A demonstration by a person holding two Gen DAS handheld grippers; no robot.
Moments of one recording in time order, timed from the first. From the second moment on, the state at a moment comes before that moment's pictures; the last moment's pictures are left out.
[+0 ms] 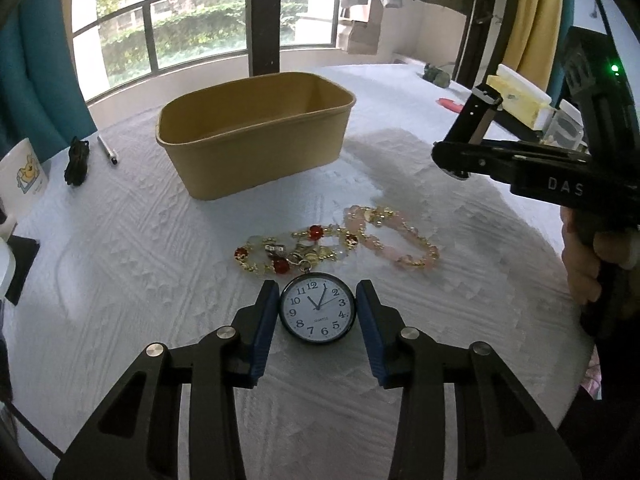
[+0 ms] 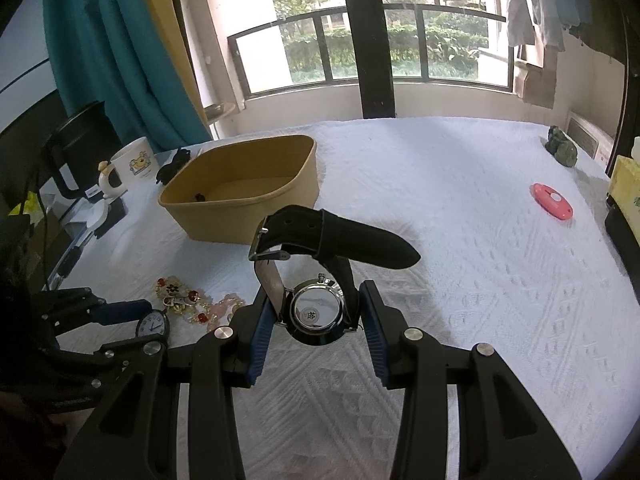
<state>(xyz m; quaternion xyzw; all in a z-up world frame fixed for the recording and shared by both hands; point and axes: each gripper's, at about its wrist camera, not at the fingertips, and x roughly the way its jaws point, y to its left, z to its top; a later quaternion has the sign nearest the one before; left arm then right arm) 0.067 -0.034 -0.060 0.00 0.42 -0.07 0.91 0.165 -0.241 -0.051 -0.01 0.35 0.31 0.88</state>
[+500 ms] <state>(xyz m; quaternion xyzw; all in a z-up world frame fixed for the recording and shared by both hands) 0.053 -0.033 -0.040 0.00 0.38 -0.08 0.92 0.150 -0.242 -0.038 -0.02 0.34 0.31 0.89</state>
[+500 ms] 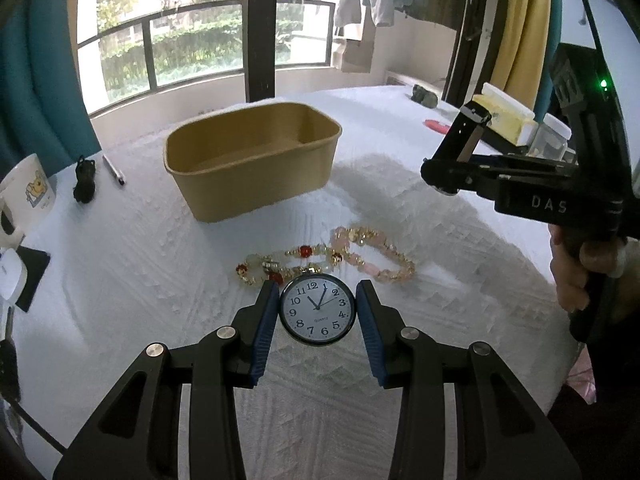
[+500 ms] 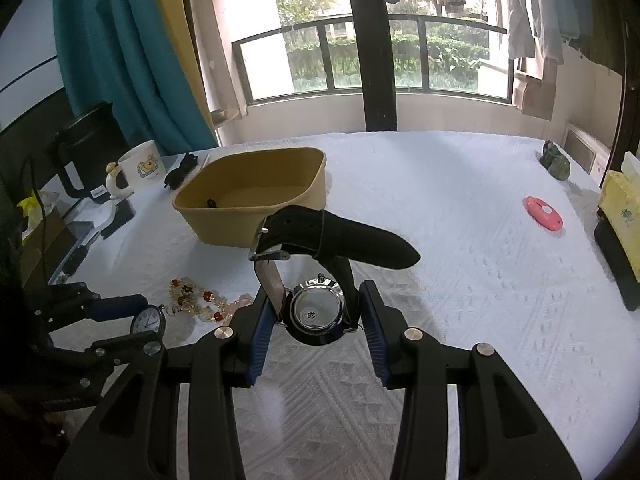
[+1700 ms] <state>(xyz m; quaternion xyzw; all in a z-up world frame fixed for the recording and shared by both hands) 0.103 0.010 0.008 0.00 0.31 -0.07 0.95 0.184 -0.209 0.002 -0.05 0.31 0.31 0.90</state>
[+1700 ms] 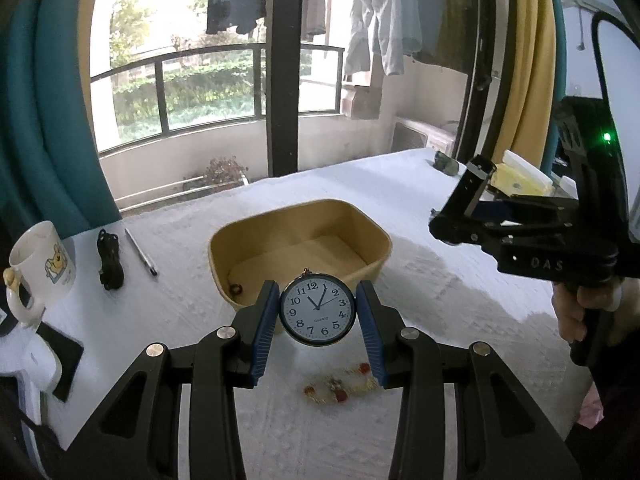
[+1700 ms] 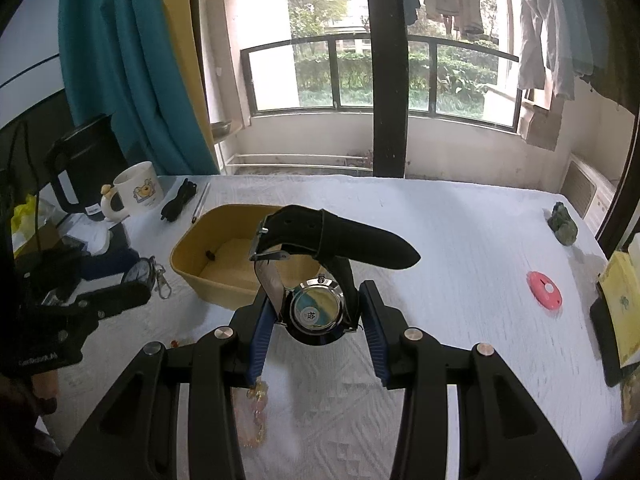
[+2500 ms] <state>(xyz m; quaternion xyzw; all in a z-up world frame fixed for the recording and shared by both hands) 0.161 0.031 -0.001 0.00 0.29 -0.07 0.95 0.221 -0.179 0.002 -0.06 0.30 0.32 0.90</state>
